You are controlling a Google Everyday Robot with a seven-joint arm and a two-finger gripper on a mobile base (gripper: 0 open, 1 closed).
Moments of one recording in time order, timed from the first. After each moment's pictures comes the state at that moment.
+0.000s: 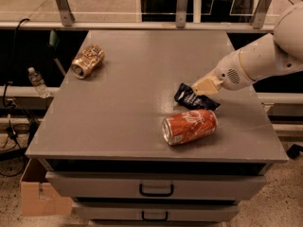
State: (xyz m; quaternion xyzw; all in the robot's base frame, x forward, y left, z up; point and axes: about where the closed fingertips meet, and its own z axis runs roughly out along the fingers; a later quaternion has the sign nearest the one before) arm 0.567 -0.140 0.863 -0.40 0.84 0.18 0.31
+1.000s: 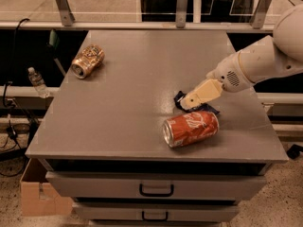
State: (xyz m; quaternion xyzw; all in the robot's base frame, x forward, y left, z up) arm 0.561 -0.139 0.858 -0.40 0.84 0.18 0.31
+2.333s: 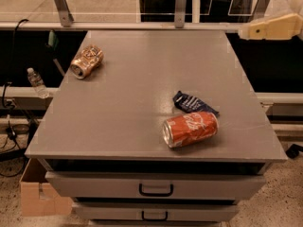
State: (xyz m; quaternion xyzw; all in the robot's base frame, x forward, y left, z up) arm 0.599 -0.255 1.050 -0.30 0.71 0.16 0.62
